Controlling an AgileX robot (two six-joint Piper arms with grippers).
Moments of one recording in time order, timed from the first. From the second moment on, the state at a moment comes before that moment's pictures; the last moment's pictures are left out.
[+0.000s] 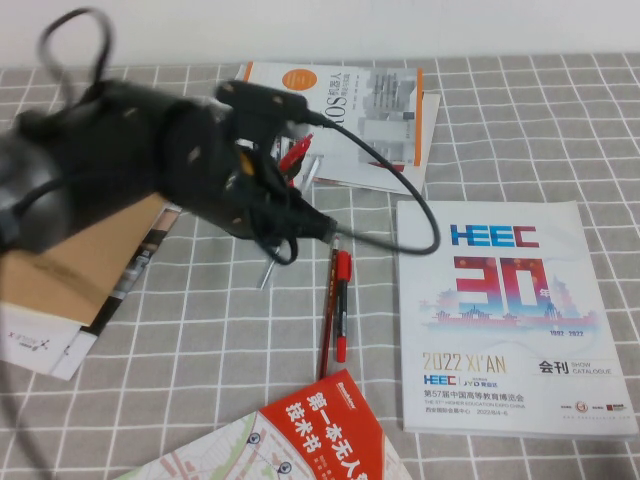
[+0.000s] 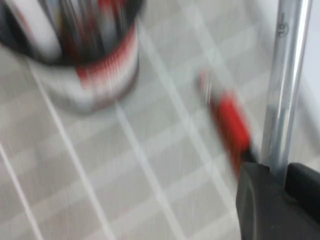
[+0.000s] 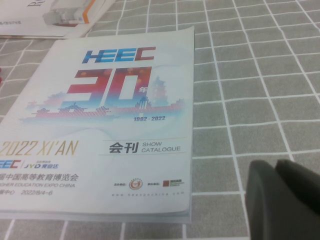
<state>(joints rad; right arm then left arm) 0.05 -0.02 0.03 0.14 0.41 0.03 -0.57 1.70 -1.32 -0.03 0.70 0.03</state>
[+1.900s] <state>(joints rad) 0.05 -0.02 0.03 0.14 0.41 0.03 -0.40 1.90 -1.00 0.04 -0.72 -0.06</state>
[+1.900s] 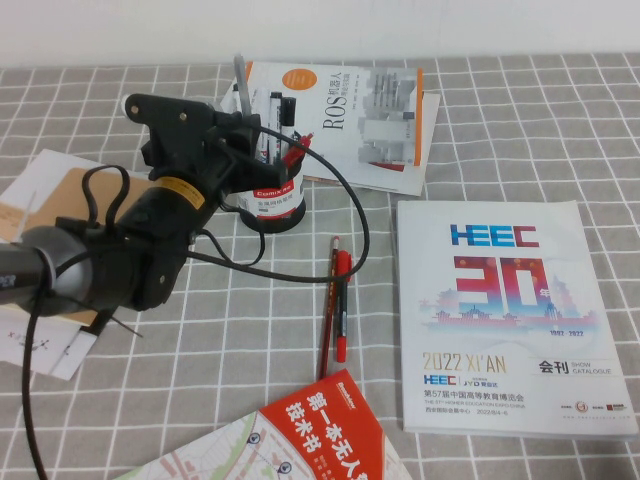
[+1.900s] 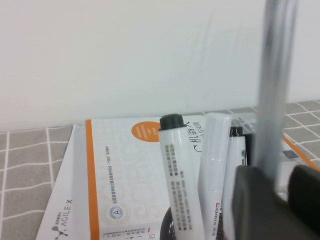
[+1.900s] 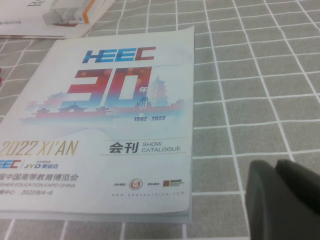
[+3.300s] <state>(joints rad) 0.05 -0.02 0.03 0.14 0.41 0.03 -0.40 0.73 -0.46 0.01 0.15 -0.13</state>
